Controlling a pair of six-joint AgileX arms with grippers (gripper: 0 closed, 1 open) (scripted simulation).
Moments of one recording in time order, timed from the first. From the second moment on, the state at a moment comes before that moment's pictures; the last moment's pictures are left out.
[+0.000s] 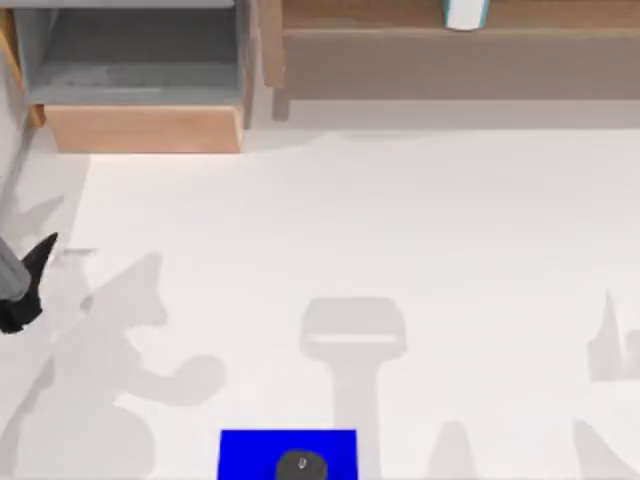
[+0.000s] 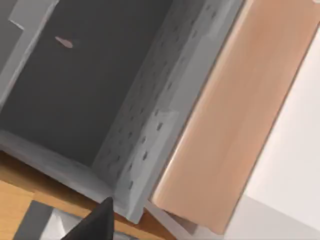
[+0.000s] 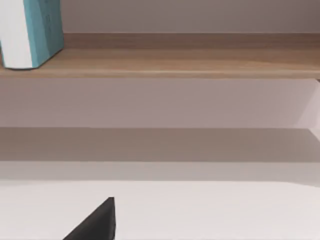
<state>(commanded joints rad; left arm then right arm) 0.33 1.79 0.36 1.16 0.79 1.18 0.00 0.00 0.00 0.00 0.00 0.00</state>
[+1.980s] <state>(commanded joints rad) 0.66 2.02 0.52 1.49 0.70 1.59 0.00 0.00 0.00 0.00 0.00 0.00</state>
